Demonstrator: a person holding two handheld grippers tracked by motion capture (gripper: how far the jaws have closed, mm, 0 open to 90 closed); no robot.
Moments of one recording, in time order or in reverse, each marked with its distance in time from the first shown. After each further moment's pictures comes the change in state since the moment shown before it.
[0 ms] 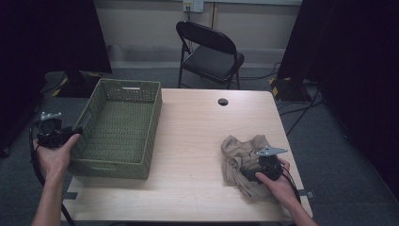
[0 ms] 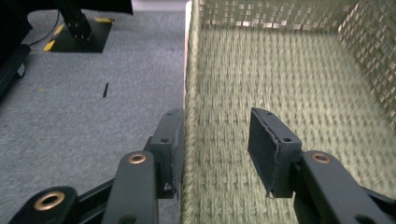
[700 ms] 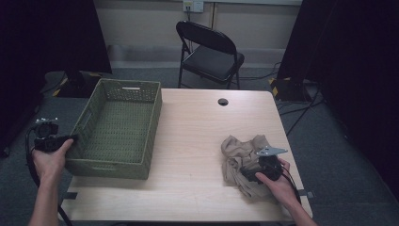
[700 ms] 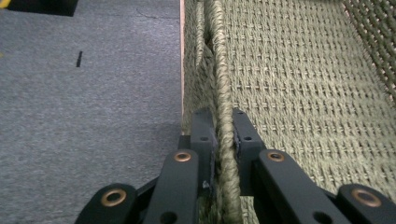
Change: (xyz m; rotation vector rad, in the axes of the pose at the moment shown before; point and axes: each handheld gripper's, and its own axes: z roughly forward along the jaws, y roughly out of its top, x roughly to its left) left arm 0.028 -0.017 0.017 0.125 -0.096 -0.056; right arm 0.000 0.000 0.000 -0.001 -0.002 0.003
